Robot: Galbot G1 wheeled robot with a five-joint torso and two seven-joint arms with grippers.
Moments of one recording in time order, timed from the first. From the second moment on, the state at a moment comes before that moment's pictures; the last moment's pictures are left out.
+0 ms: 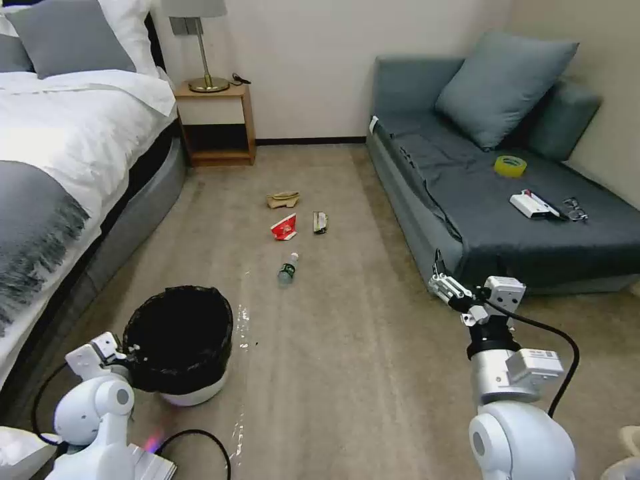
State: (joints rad) left arm 1.29 -1.42 -0.93 -1.96 -0.56 0.72 -0.37; right arm -1.49 1.55 0.54 2.34 0.12 -0.11 0.08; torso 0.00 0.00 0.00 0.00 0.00
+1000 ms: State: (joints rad) left arm 1.34 -1.45 -0.96 -2.07 -0.45 0.72 -0.30; right arm -1.50 1.51 0.59 2.33 0.20 0.03 -0.03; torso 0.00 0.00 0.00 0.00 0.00
